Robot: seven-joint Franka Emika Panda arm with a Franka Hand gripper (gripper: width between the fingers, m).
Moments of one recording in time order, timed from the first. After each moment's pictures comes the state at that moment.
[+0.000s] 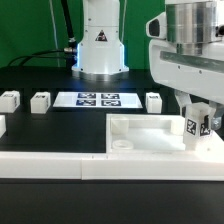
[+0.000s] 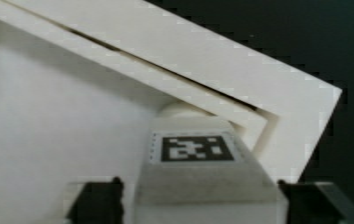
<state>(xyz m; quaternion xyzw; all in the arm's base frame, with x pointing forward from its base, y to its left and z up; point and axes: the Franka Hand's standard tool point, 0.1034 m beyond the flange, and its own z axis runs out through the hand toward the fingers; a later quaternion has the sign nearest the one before) 0.628 0.112 0.069 -0.88 0.48 0.01 0.06</state>
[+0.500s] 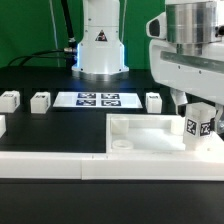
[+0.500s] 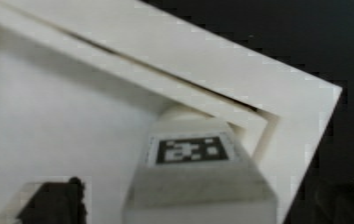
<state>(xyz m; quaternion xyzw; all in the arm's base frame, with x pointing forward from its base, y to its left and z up) 0.626 0.114 0.067 -0.83 0.56 0.03 0.05</state>
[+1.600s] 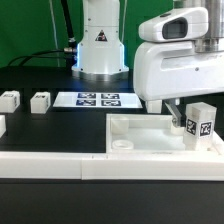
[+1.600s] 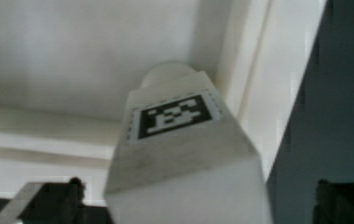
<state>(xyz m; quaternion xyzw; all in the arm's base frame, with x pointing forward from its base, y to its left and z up) 0.633 0.117 0.071 -0.99 -0.12 -0.04 0.04</state>
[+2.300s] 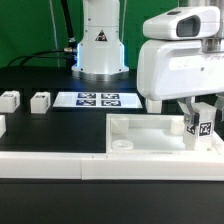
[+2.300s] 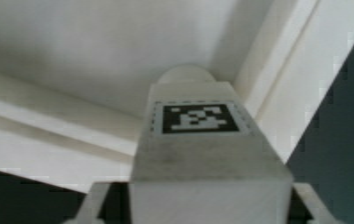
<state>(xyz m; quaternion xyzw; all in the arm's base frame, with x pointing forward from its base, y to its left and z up) 0.632 0.119 0.070 -0.99 -0.10 -0.03 0.02</state>
